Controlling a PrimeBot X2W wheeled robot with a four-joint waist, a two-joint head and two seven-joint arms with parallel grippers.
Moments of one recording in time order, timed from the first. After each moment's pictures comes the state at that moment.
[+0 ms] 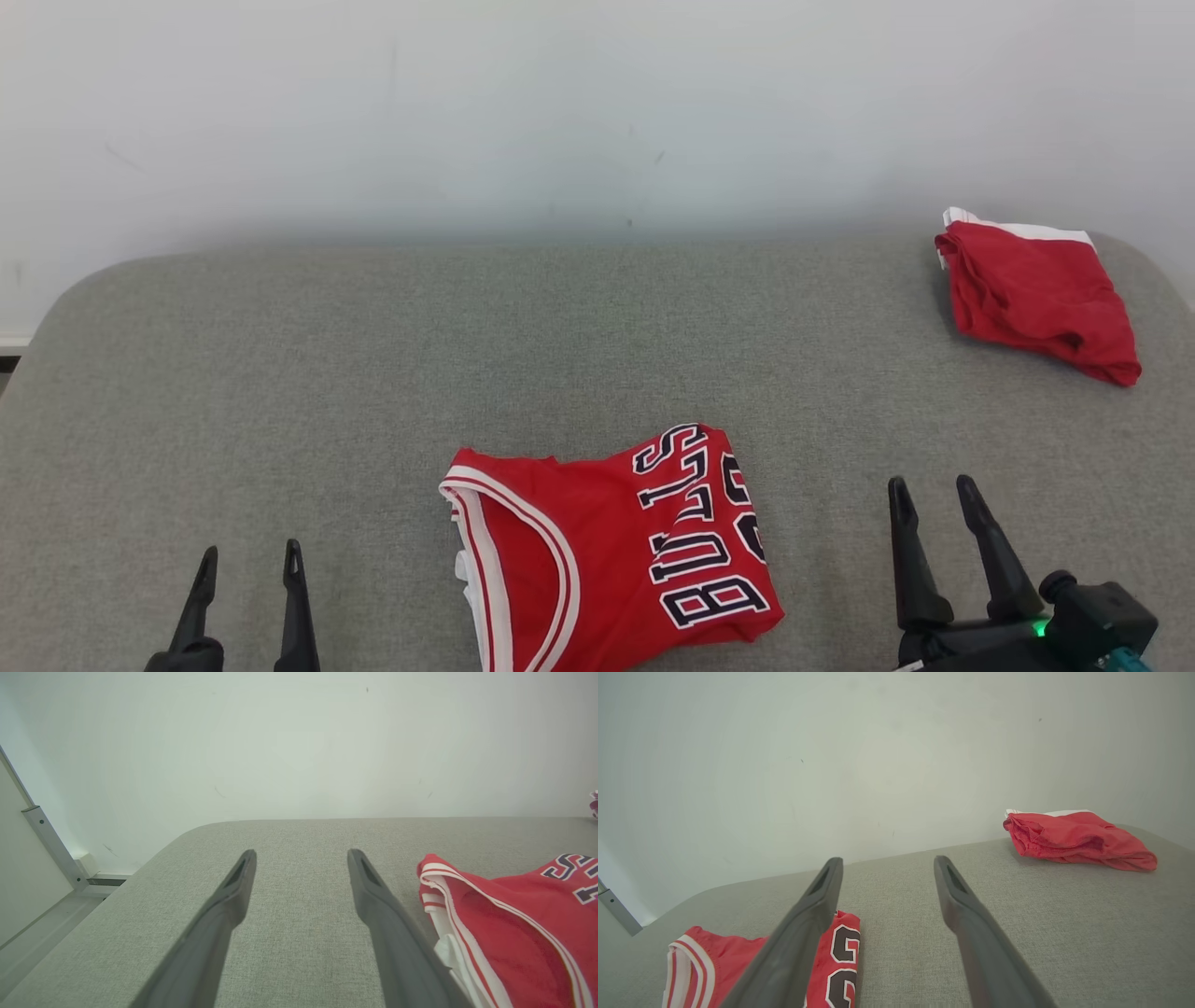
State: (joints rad) left arm 0.02 0.11 0.03 0.18 -0.11 -0.01 -0.26; right arm 0.03 -0.12 0.01 0.07 0.31 0.13 -0.25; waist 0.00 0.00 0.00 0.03
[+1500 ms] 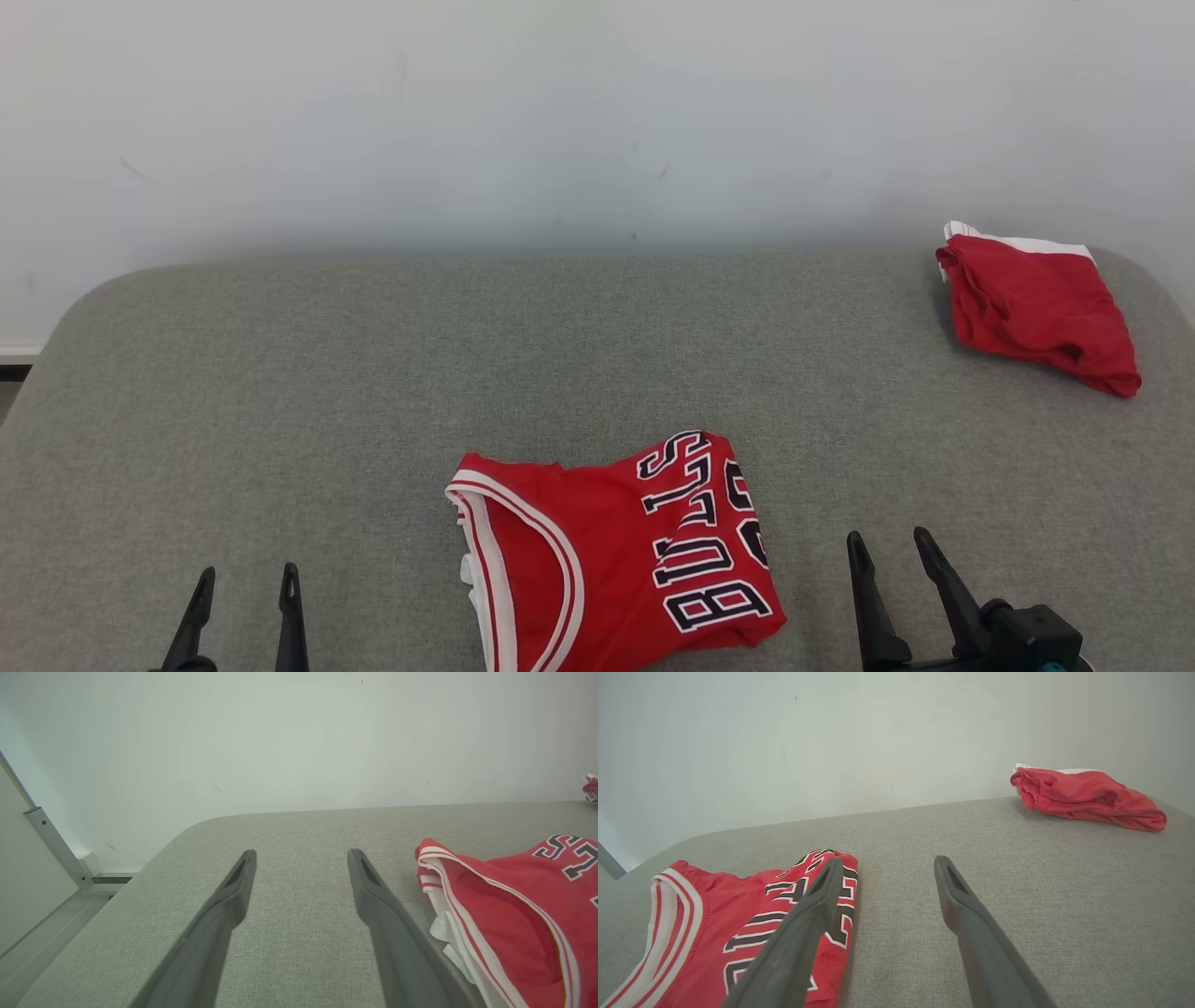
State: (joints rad) left arm 0.08 0.16 0.00 0.10 -0.13 0.00 -0.21; right arm 0.04 -0.07 0.02 0.22 0.19 0.13 -0.24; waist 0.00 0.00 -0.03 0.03
